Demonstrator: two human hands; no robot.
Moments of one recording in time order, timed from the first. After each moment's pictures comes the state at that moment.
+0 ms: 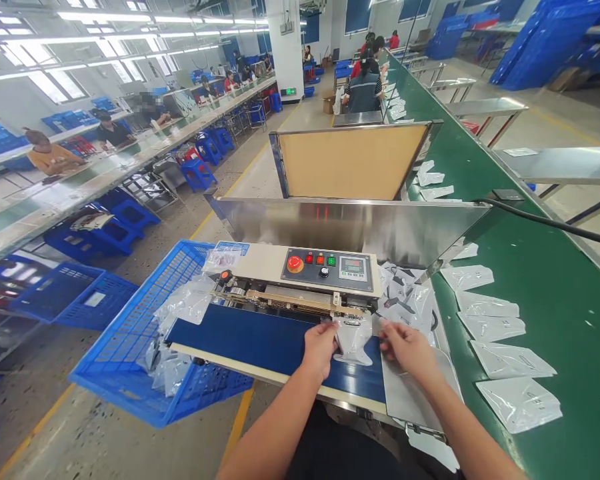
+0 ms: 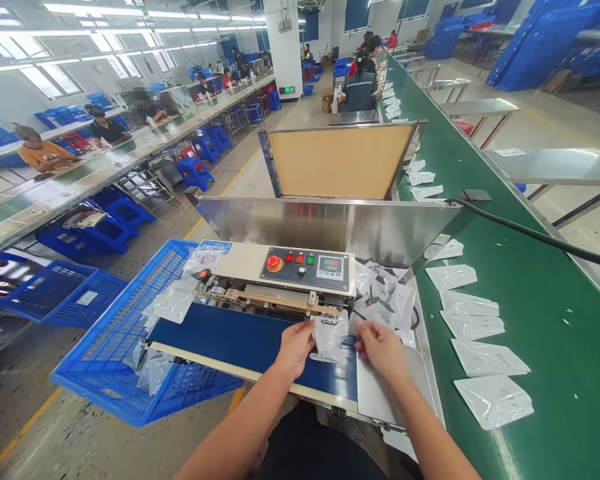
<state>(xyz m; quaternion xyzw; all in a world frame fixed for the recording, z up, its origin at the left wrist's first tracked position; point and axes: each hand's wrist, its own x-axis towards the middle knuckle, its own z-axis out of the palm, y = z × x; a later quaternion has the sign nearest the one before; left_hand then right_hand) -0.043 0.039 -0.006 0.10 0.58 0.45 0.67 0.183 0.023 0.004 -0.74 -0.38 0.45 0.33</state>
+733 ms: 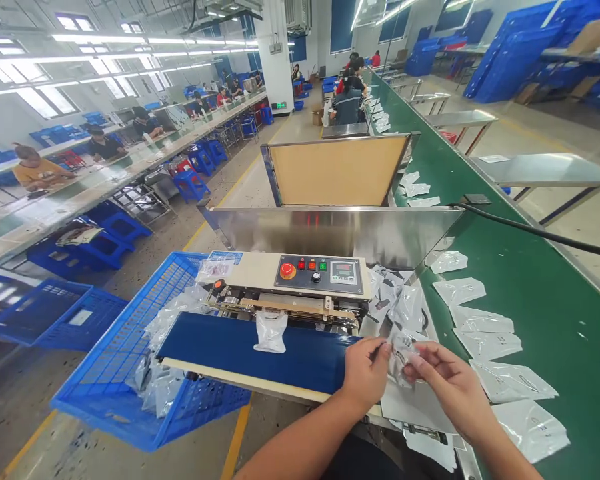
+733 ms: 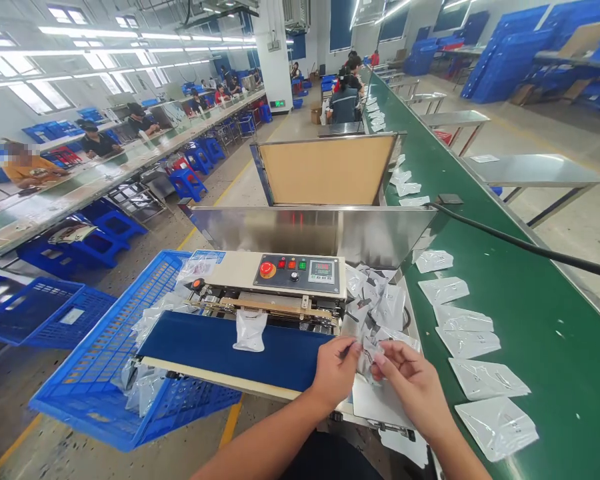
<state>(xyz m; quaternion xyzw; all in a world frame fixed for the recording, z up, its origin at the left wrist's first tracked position) 0.029 0.000 0.028 0.61 0.45 0.44 0.48 0.209 -0.043 0.048 -0.65 -0.37 0.45 0.48</state>
